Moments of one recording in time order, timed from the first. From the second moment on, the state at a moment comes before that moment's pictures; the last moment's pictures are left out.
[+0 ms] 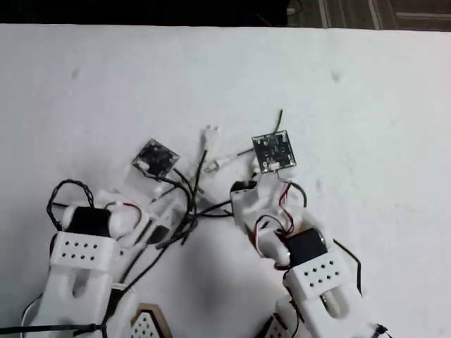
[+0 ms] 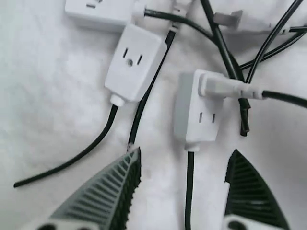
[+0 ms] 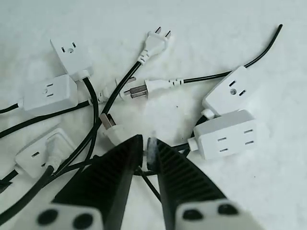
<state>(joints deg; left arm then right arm) 0.9 -52.4 62.5 70.4 -26.1 -25.8 -60.3 68.1 44.0 -6.7</state>
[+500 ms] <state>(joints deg) 3.8 -18.9 54.5 56.9 -24.0 -25.8 -60.3 68.1 44.0 -6.7</state>
